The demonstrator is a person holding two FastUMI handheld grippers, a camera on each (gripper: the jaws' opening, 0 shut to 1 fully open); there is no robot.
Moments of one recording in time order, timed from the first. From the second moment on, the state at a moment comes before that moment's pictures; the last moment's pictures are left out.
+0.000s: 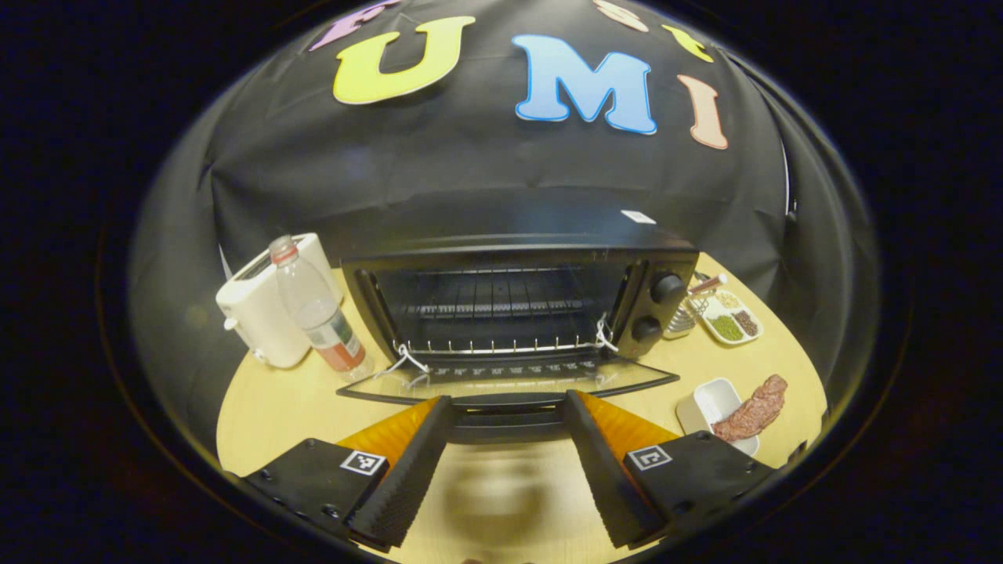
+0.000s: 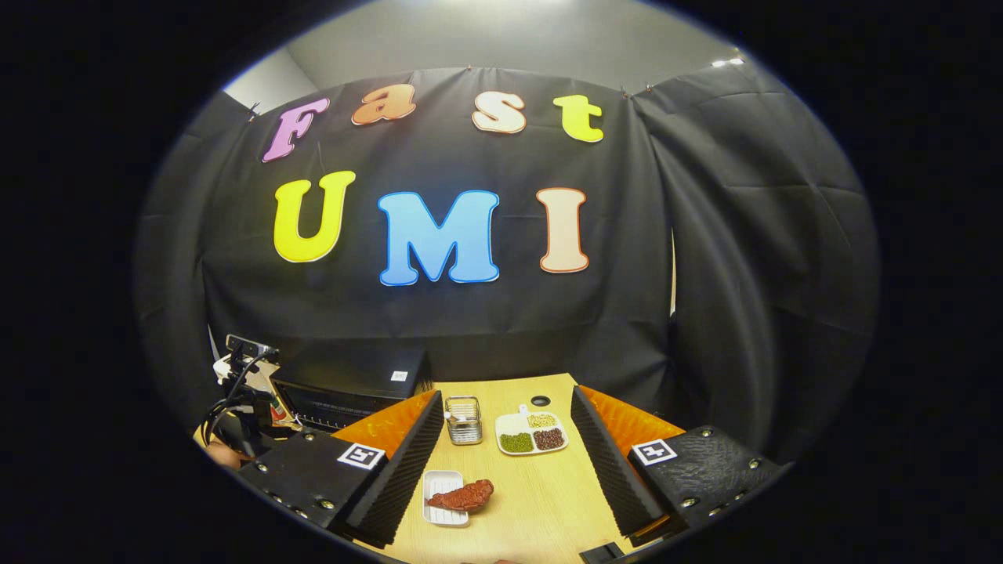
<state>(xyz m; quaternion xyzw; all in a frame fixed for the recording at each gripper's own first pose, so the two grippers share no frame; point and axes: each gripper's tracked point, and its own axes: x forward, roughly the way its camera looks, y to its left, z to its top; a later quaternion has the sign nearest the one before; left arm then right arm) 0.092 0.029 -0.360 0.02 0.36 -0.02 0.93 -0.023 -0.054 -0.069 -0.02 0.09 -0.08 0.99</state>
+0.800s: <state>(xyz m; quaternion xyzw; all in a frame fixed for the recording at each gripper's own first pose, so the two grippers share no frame) 0.084 0.036 -0.289 -0.01 0.28 0.00 0.96 -0.009 -0.071 -0.132 0.04 0.18 -0.04 0.98</state>
